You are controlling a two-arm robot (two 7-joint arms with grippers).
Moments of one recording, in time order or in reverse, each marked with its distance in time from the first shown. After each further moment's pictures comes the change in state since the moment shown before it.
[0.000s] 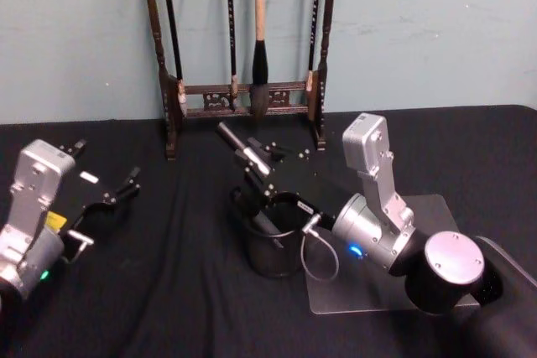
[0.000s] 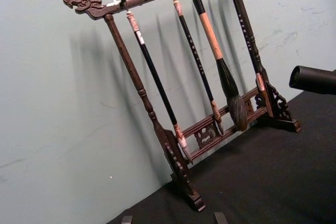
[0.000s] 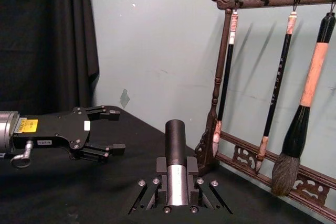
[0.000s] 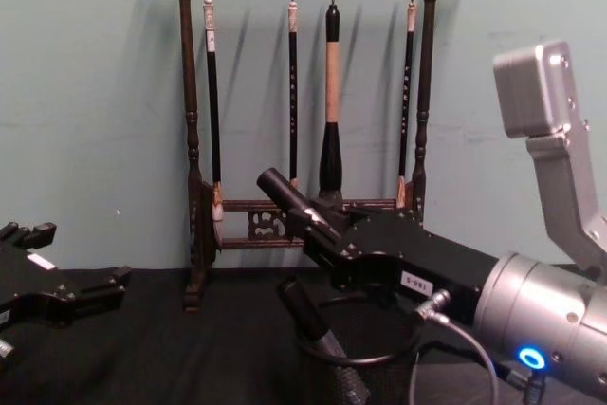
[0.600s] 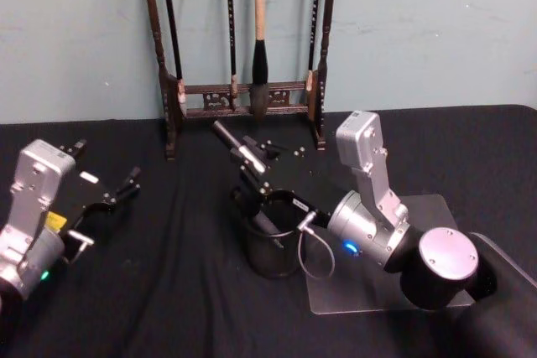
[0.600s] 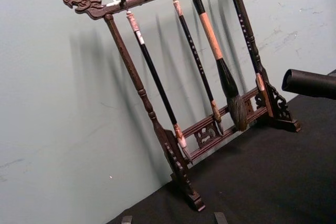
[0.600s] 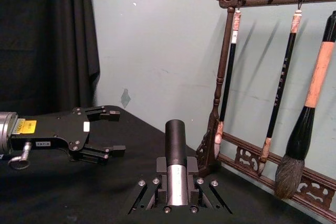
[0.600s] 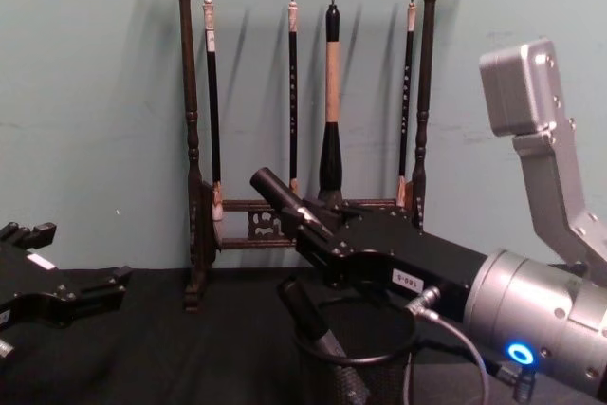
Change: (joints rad) left arm 0.000 0.000 0.000 0.000 0.000 0.000 0.000; right arm 0.019 -0.012 -0.007 0.024 -0.002 0.000 0.002
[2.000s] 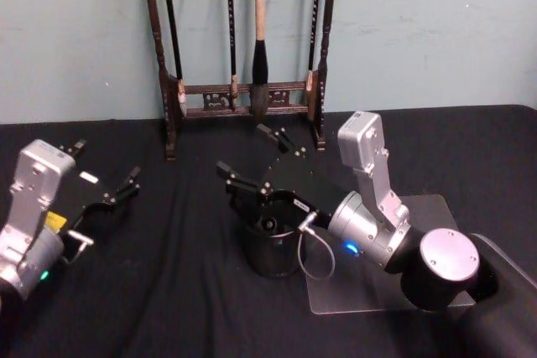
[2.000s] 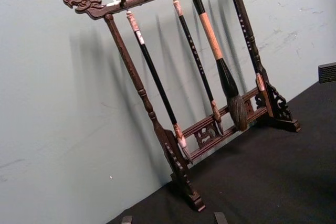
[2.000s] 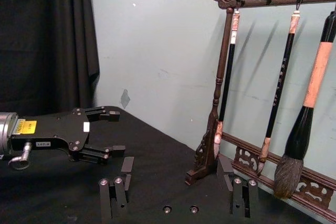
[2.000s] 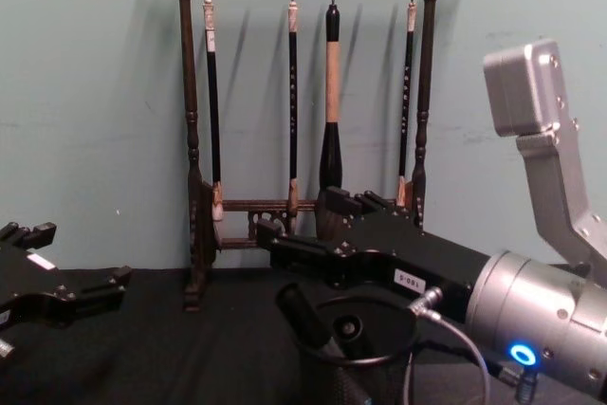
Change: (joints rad) left arm 0.000 0.000 0.000 0.000 0.000 0.000 0.000; right arm -0.004 0.002 0.002 -0.004 0.002 -0.001 0.000
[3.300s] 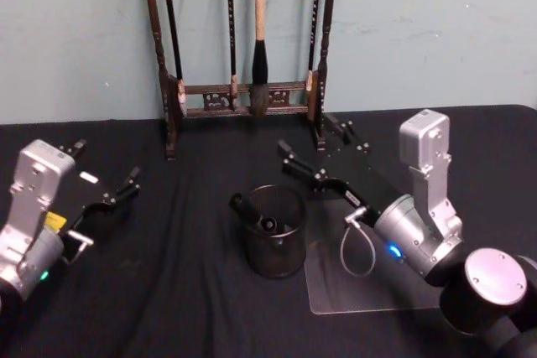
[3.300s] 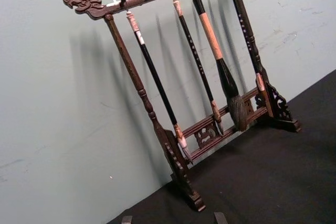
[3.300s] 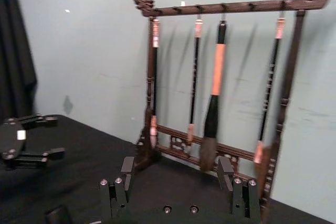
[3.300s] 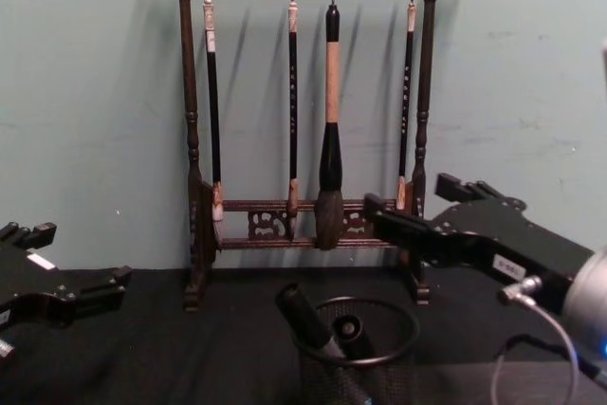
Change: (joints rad) left arm 0.000 0.000 0.000 0.000 0.000 0.000 0.000; right arm -0.142 0.037 0.121 -0.171 -0.024 0.047 -0.170
